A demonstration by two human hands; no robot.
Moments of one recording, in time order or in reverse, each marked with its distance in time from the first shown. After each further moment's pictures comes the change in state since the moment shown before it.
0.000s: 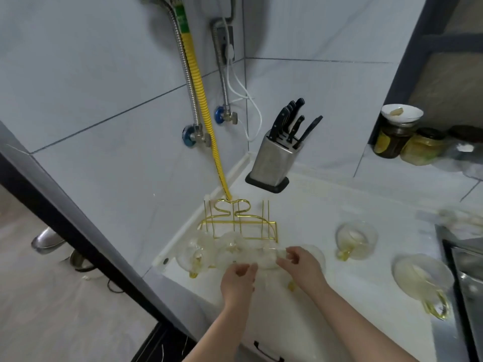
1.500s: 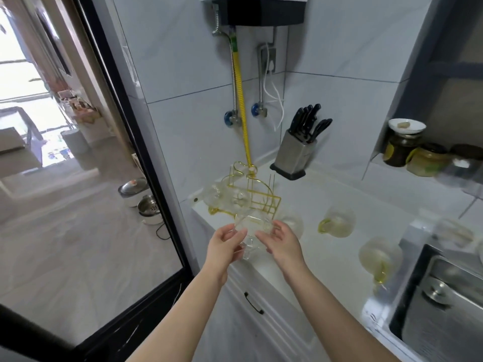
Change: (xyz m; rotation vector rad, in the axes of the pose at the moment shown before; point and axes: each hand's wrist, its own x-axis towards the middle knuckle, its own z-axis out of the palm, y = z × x) left_hand -0.230 -0.028 -0.010 -0.385 -0.015 0.226; right_hand -0.184 0.011 -0.095 0.441 -0.326 -0.175
